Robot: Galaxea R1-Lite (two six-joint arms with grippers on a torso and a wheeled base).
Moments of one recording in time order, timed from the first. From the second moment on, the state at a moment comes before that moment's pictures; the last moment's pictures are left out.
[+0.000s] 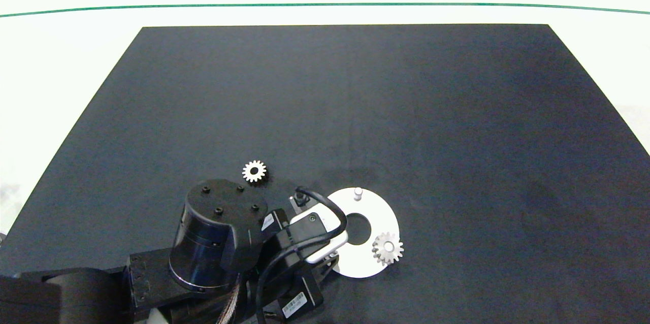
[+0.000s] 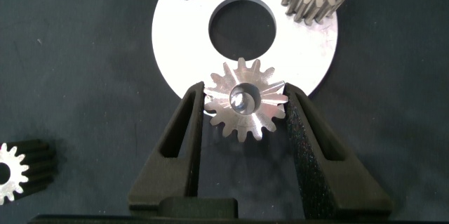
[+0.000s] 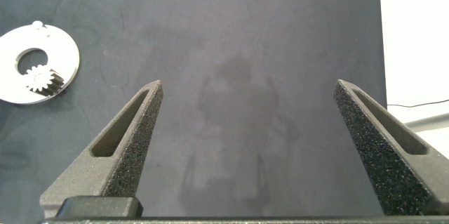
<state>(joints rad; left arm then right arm) -0.89 1.62 -0.63 -0.53 0.13 0.47 0.56 0.51 -0.71 0.31 -0.49 -0.11</state>
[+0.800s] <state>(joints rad) -0.89 1.63 -0.64 -0.54 0.13 0.47 0.56 0.51 -0.71 0.31 -0.49 -0.11</state>
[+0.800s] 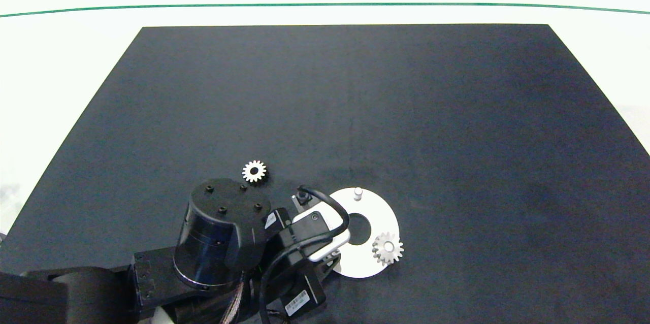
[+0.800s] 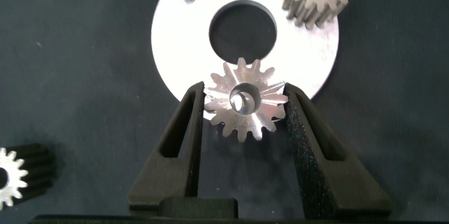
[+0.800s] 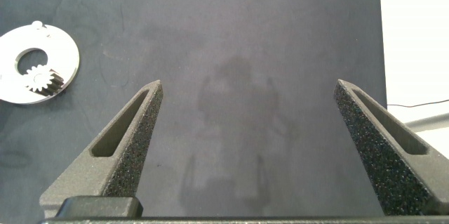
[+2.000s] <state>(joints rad) -0.86 1.65 -0.63 -0.56 0.12 0.47 0.56 0.51 -0.72 0.31 -0.49 -0.11</state>
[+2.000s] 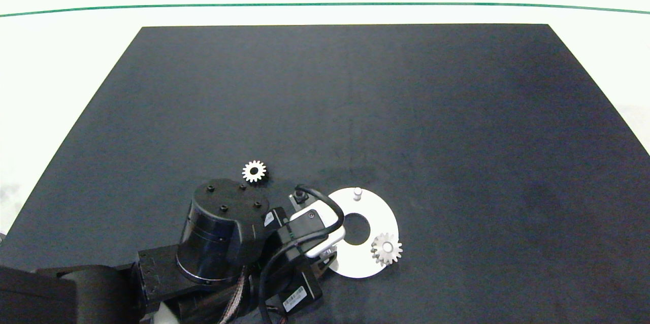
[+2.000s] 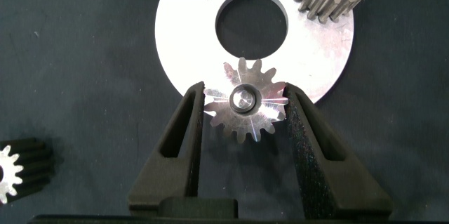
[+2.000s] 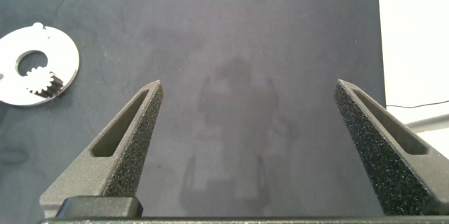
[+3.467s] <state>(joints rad) -0.83 1.53 -0.71 -0.34 0.12 0.49 0.56 0.51 -0.72 0.31 -0.49 -0.11</state>
